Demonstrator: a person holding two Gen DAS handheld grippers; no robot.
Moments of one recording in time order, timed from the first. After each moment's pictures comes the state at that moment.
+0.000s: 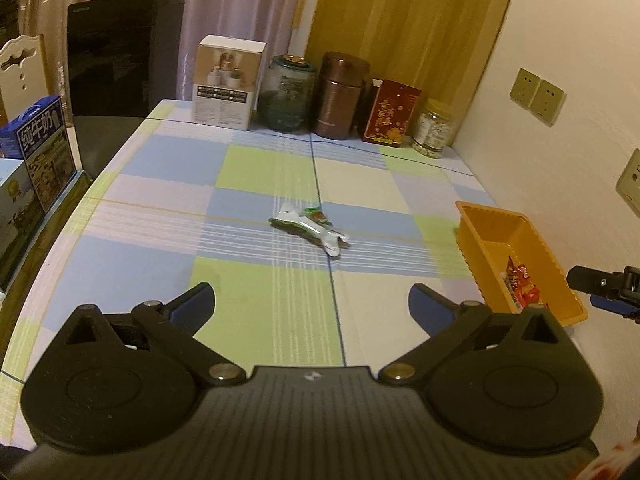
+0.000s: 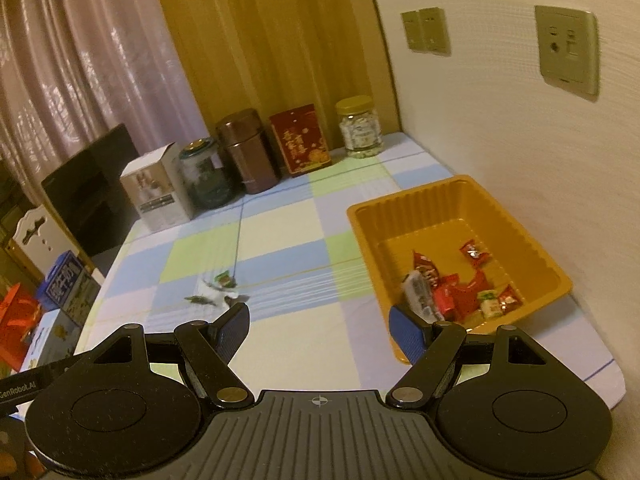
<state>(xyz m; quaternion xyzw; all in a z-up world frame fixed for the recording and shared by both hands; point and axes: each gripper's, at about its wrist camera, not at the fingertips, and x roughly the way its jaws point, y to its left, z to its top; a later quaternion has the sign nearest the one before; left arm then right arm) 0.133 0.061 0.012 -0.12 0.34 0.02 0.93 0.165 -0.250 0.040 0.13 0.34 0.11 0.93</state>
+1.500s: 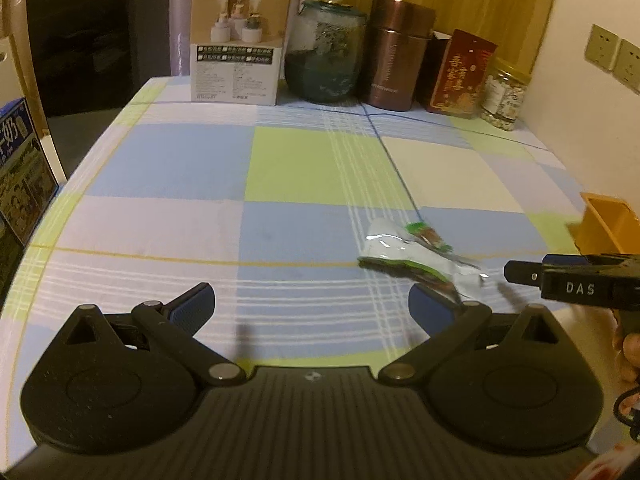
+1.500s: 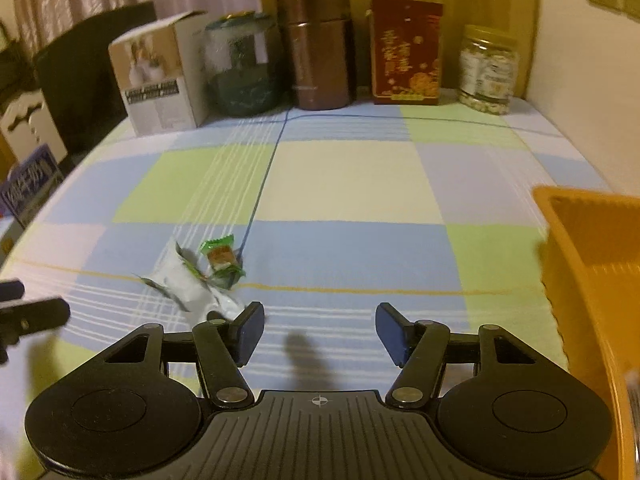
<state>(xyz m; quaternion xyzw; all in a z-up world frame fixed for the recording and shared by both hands) 0.306 0.146 -0.102 -0.08 0.38 0.02 0.92 0.367 -0.099 -0.112 -0.01 0.40 0.17 0.90</state>
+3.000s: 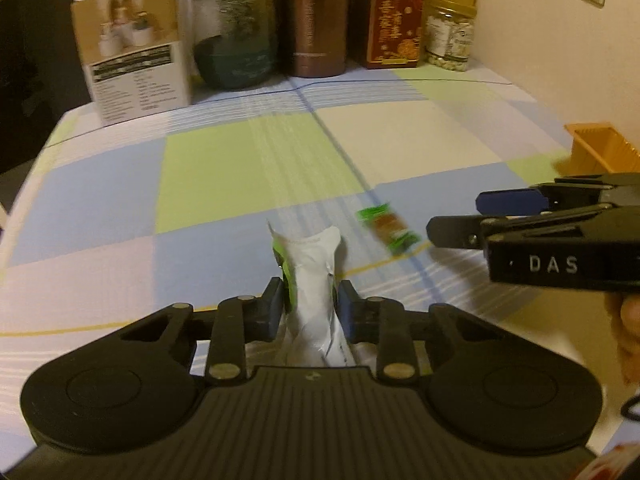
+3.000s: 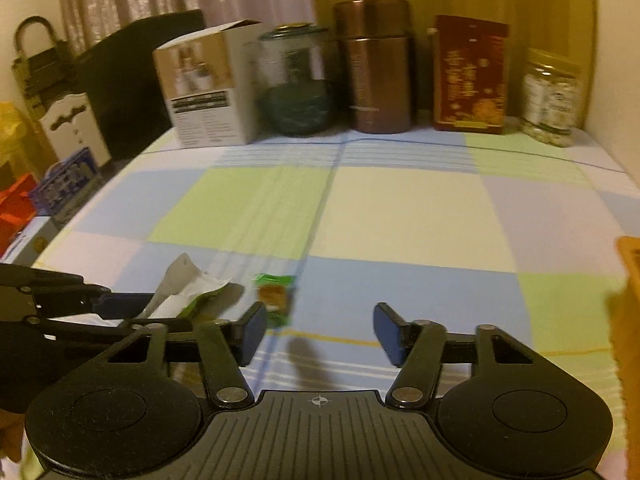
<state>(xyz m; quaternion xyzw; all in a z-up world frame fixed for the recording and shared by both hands) 0.355 0.108 -0.123 0.02 0.40 -0.06 0.91 0.389 -0.067 -0.116 0.00 0.37 0.25 0.90</state>
